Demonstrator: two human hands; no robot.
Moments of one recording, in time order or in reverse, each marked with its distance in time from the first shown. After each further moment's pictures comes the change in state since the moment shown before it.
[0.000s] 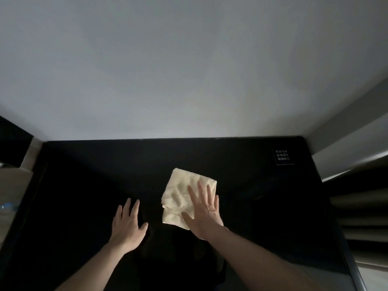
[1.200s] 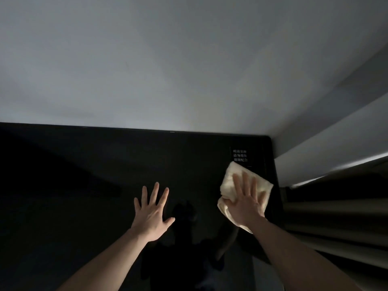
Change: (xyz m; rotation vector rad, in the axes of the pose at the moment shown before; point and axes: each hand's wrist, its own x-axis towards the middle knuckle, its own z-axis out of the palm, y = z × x) left_hand 0.002 0.285 0.094 0.191 -0.077 0.203; right_hand -0.002 0.349 -0.089 -0.038 -0.019 0.292
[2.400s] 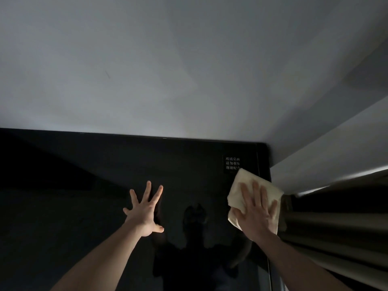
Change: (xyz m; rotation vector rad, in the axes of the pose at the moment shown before) left_hand 0.019 0.037 -0.042 -0.098 -0.245 -0.202; right_hand 0.004 0.071 -0.010 -0.101 0.214 -0.060
